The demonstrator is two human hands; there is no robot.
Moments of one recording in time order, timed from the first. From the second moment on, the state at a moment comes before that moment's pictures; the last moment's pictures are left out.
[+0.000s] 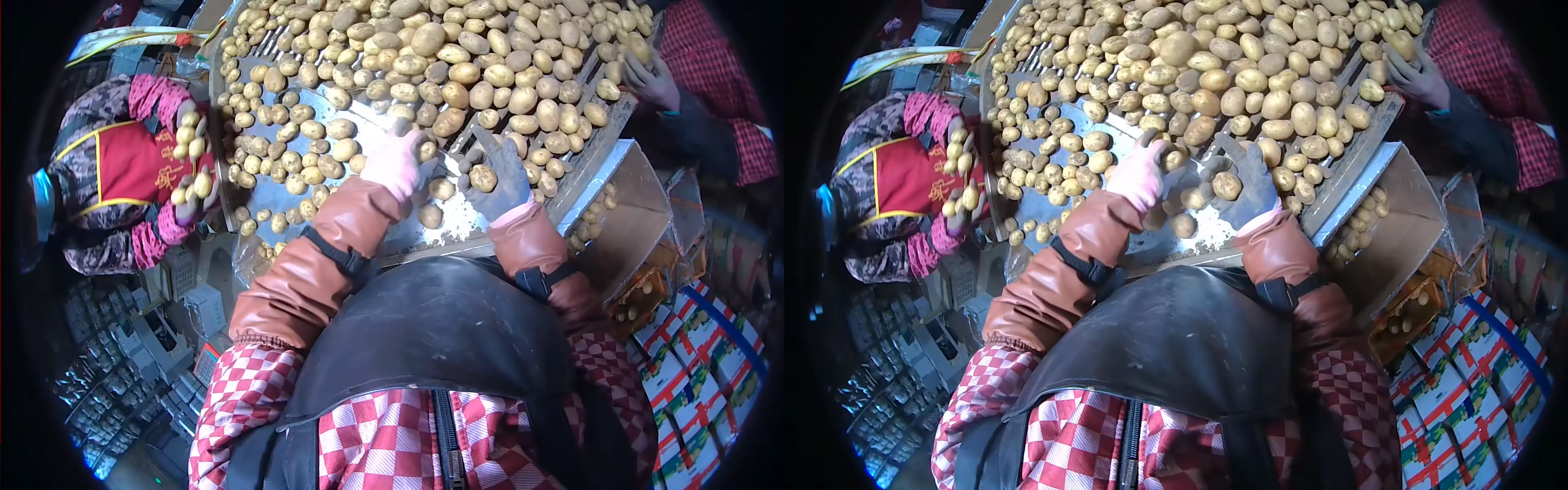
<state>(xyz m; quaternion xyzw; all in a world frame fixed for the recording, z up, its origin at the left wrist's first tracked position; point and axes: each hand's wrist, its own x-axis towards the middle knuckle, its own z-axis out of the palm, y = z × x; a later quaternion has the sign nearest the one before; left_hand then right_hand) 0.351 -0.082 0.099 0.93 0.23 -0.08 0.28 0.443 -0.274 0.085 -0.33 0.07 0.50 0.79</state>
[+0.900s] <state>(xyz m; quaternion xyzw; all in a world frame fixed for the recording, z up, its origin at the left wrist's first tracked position) 0.323 -0.089 0.132 0.53 0.32 -0.13 0.77 0.434 -0.274 0.062 -0.28 0.10 0.43 0.85</state>
